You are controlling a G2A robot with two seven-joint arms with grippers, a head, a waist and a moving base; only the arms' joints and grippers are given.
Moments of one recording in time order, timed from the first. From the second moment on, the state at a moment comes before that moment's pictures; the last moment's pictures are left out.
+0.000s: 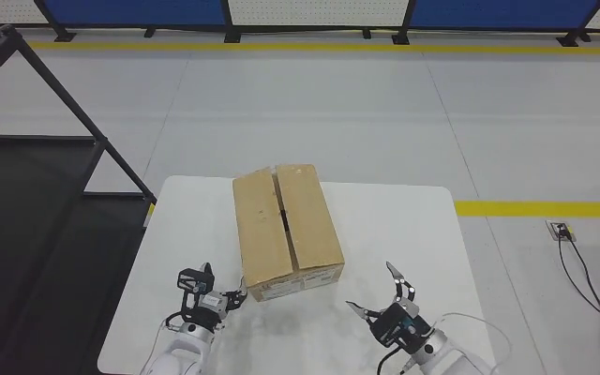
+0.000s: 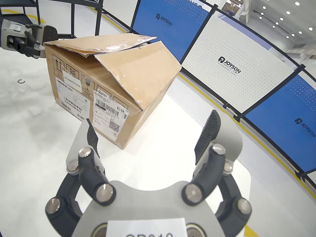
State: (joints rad) left arm 1.41 -1.22 -1.37 -1.60 1.26 -0.05 0.08; right arm -1.46 -1.17 1.32 -1.80 -1.77 -0.25 -0.28
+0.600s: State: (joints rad) left arm 1.38 -1.23 -1.35 -1.56 1.24 -0.04 0.07; right arm -1.29 -1.20 1.14 -1.75 -2.11 -0.11 -0.18
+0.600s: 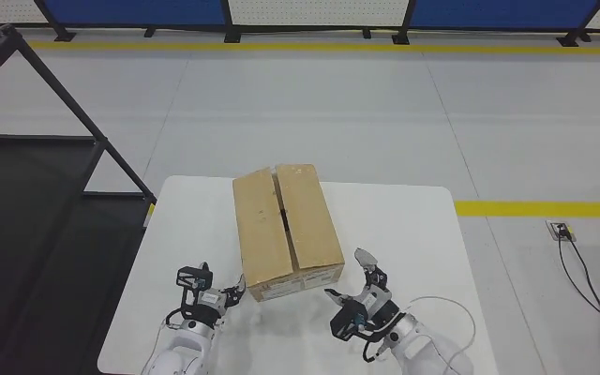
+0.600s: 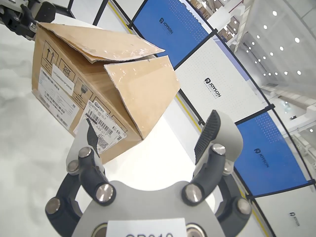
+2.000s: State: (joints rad) left arm 1.42 -1.23 -1.45 -1.58 1.20 -0.07 0.13; right arm -1.09 -1.28 0.97 -1.55 -2.30 0.03 -0.13
